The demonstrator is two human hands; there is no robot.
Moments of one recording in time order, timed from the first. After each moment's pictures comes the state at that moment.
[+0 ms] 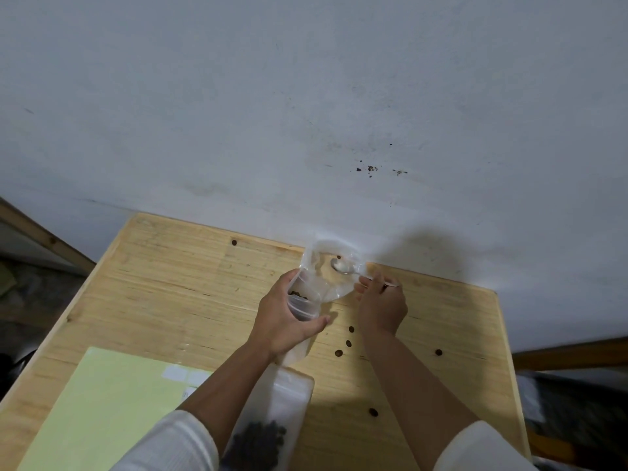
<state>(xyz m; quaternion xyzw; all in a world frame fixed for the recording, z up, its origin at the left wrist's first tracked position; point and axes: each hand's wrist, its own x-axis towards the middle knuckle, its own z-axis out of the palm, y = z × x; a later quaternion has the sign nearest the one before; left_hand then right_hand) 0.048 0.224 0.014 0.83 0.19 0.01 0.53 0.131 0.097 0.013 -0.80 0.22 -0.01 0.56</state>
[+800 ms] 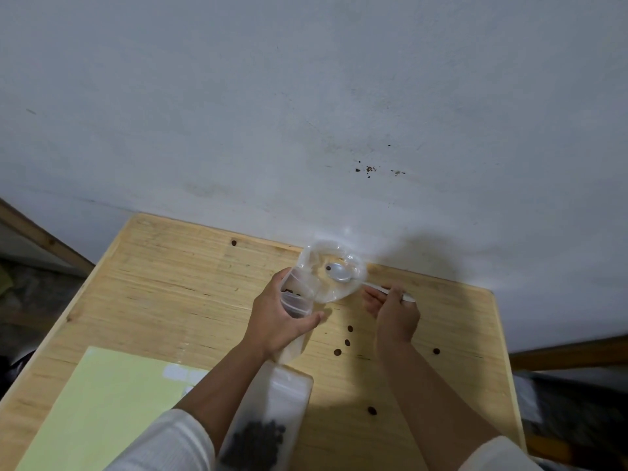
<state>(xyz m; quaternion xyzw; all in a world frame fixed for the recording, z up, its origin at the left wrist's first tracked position) 0.045 0.229 0.017 0.82 0.21 0.02 0.53 0.126 0.071 0.011 -0.67 0.30 0.03 0.68</state>
